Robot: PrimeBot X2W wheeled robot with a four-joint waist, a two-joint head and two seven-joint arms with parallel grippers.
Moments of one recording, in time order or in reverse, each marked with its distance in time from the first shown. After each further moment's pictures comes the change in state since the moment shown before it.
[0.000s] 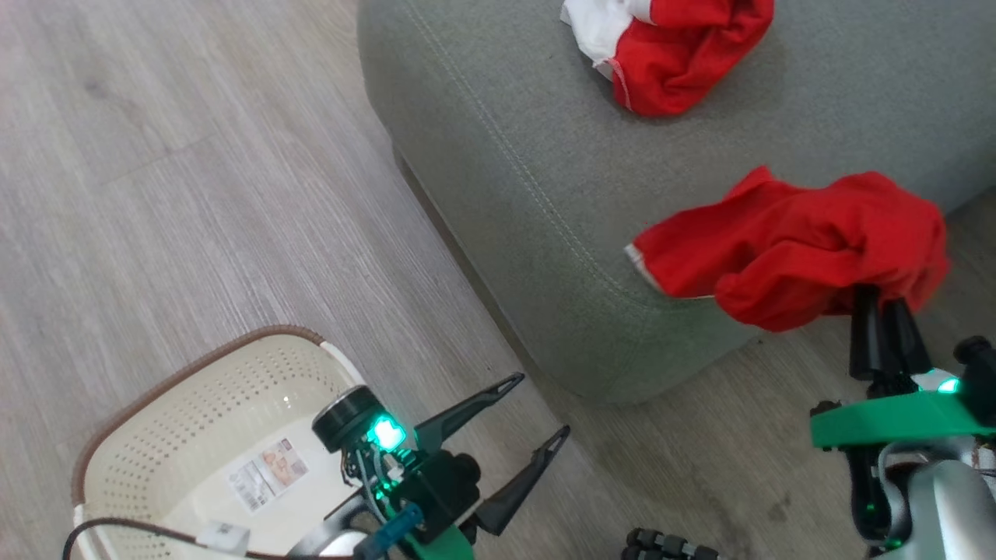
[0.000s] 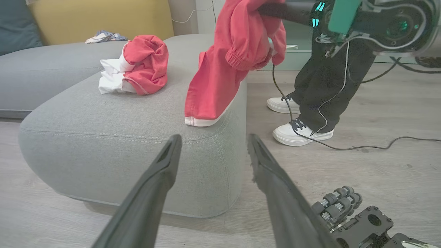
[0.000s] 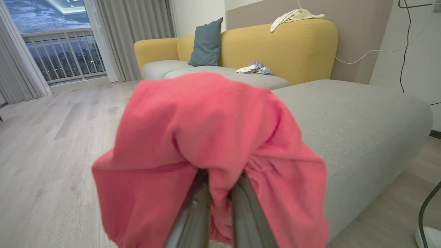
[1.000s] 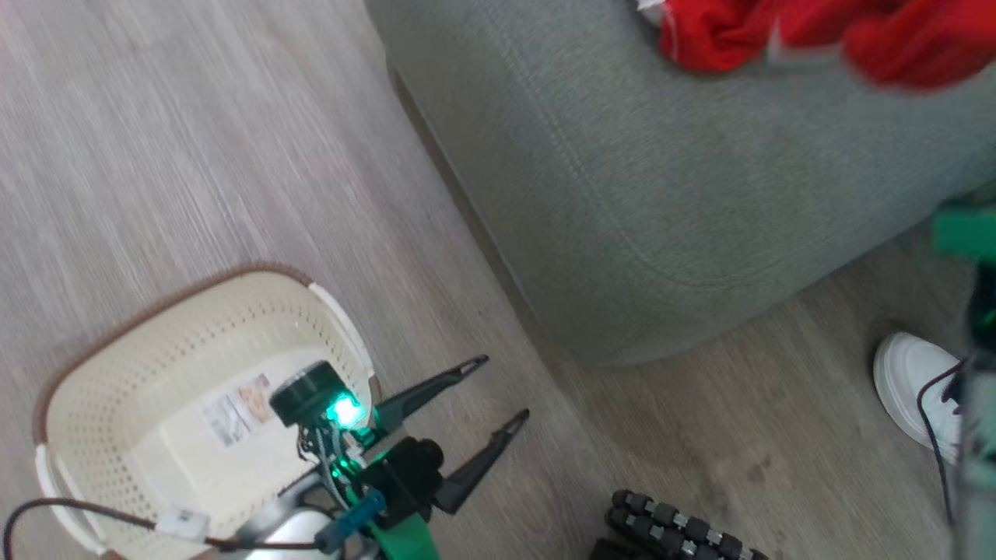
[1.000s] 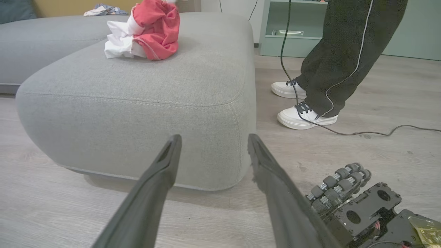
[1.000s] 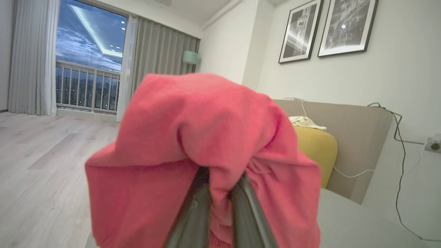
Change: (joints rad) left arm -0.066 0.117 -0.028 -0.027 0.000 0.000 0.000; right arm -0.369 -0.081 -0.100 -0.132 -0.090 0.000 0.000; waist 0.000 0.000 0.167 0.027
